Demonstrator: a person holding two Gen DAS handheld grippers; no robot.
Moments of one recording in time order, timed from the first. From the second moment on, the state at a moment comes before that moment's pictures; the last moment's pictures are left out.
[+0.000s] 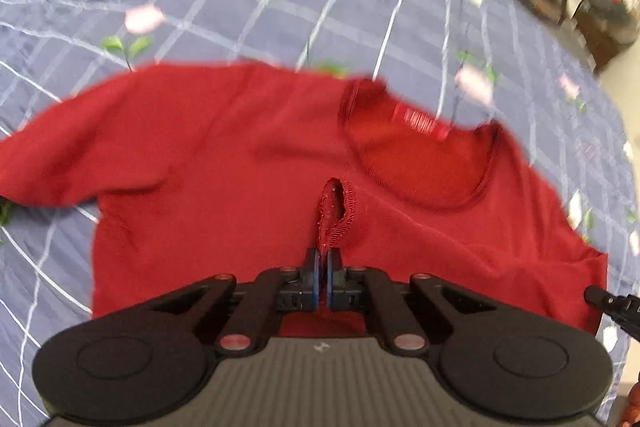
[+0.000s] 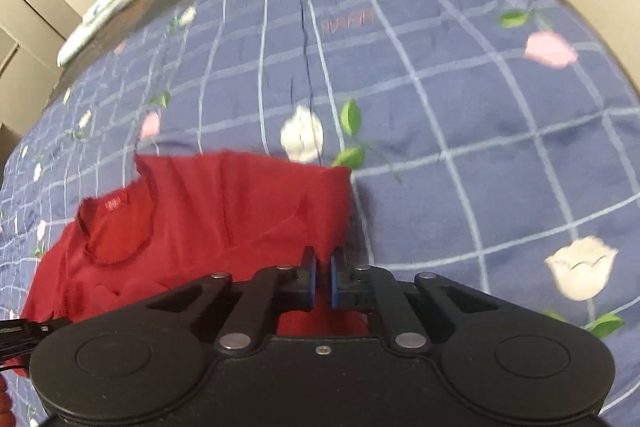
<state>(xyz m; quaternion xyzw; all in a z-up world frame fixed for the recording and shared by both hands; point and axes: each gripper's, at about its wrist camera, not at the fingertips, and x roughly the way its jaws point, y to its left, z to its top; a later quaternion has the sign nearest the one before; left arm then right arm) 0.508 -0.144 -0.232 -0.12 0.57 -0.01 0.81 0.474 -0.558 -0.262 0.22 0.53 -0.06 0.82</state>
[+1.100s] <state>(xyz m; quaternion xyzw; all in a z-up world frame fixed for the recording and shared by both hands) 0.417 -0.074 -0.190 -0.07 0.62 0.06 0.78 0.318 -0.462 -0.223 0.20 0.59 -0.13 0.77</state>
